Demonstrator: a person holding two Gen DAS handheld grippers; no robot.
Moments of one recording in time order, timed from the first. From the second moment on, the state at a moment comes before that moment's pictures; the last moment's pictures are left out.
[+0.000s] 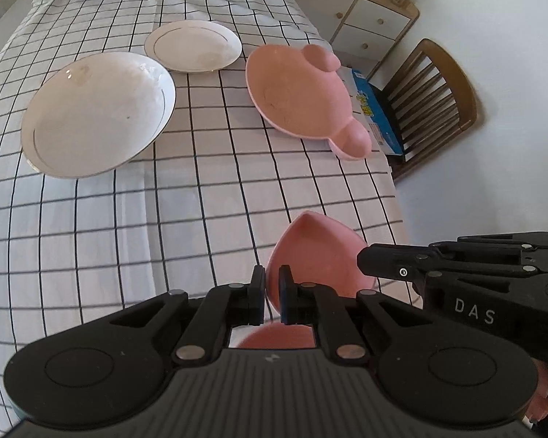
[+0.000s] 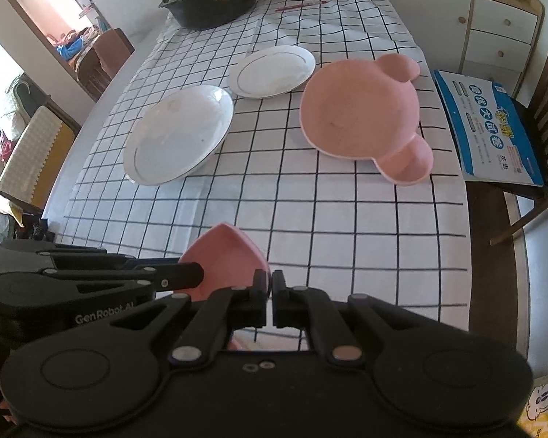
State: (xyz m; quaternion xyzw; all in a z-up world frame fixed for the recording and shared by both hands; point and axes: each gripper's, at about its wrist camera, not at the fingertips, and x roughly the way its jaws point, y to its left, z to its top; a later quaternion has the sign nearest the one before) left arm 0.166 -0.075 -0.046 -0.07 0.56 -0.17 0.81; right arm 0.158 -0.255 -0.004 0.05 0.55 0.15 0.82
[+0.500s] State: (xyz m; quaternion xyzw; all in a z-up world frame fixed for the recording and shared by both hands) left arm 0.118 -0.059 -0.048 -0.06 0.58 -0.18 0.79; right arm 0.109 -0.240 -0.006 0.05 0.56 0.15 0.82
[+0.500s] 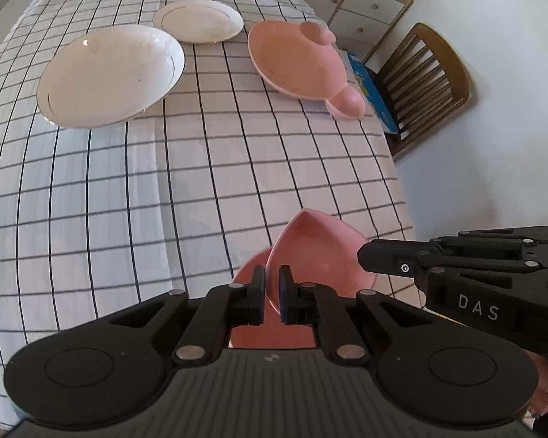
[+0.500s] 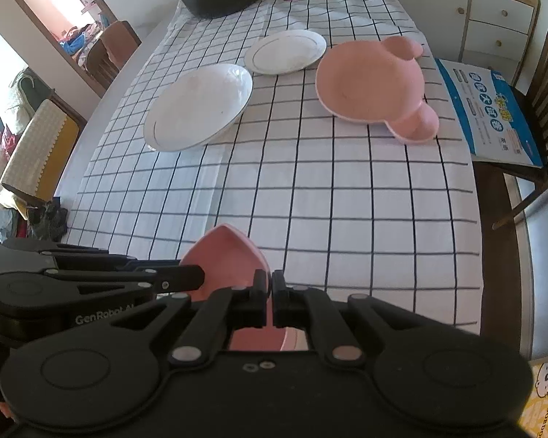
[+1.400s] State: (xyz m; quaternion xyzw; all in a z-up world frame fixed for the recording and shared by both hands) left arm 0.100 -0.068 -0.076 -0.02 0.60 -0.17 0.78; right arm 0.083 -0.228 -0.034 0.02 0.58 0.16 0.80
